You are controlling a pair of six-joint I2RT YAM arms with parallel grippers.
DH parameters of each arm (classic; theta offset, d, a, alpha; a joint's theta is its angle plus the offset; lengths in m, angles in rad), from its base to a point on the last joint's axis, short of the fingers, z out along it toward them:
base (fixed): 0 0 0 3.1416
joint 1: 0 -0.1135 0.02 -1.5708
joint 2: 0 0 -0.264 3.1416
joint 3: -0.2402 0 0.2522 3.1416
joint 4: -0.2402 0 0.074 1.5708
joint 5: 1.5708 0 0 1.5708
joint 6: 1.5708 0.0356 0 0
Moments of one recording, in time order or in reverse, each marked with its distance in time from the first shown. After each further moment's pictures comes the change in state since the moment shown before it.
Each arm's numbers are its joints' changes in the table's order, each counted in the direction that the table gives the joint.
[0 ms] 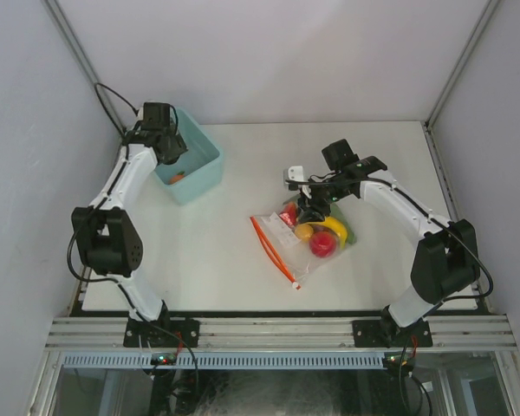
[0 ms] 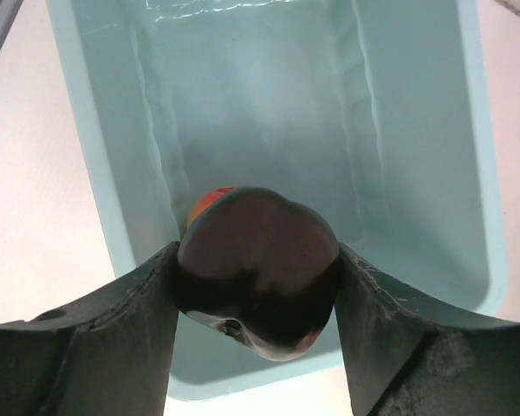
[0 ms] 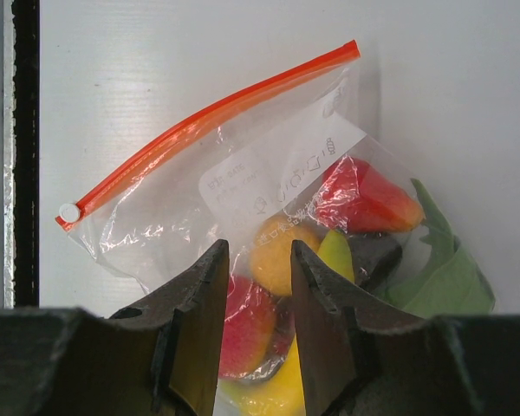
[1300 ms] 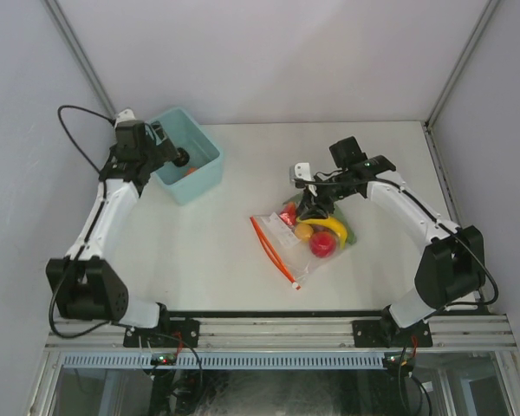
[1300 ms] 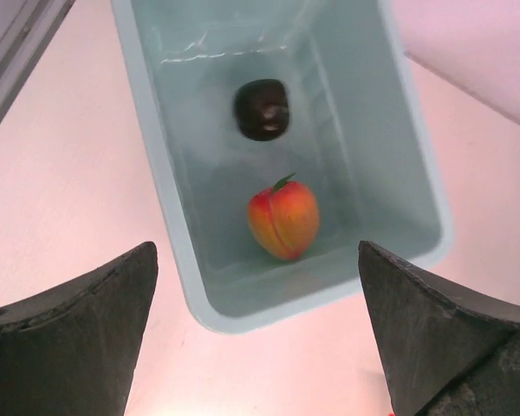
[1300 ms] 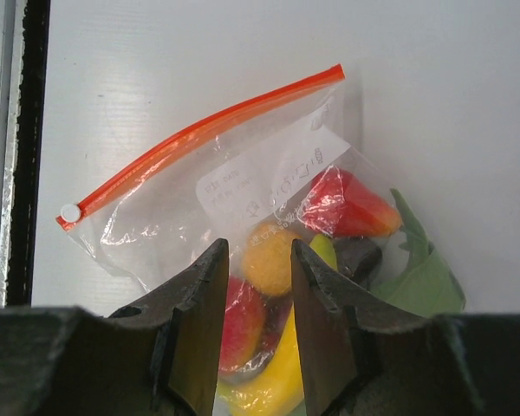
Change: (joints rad) left arm -0.060 0.290 0.283 0.189 0.084 0.035; right arm 0.033 0.036 0.000 -0.003 -0.053 -0.041
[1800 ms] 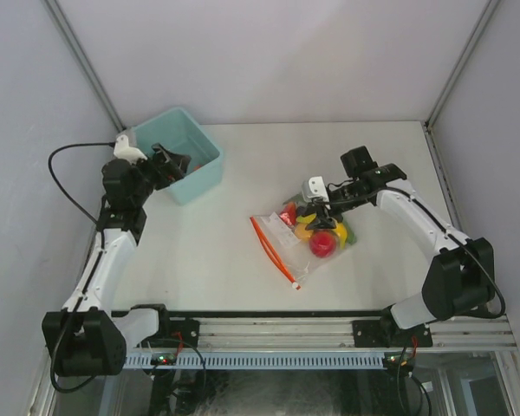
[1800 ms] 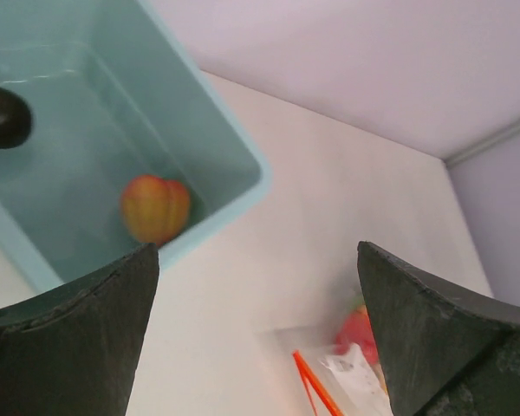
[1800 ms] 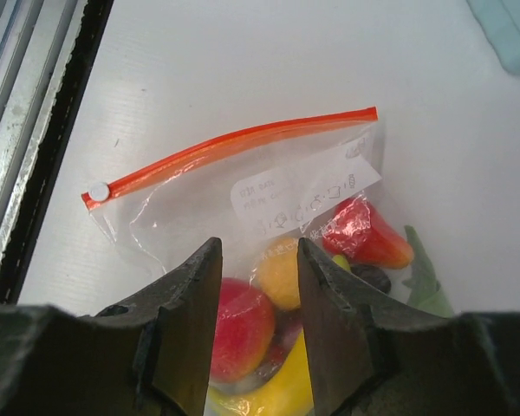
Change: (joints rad) left arm -0.057 0.370 0.475 0.504 0.447 -0.063; right arm 0.045 0.082 0.097 -0.064 -0.153 -0.253
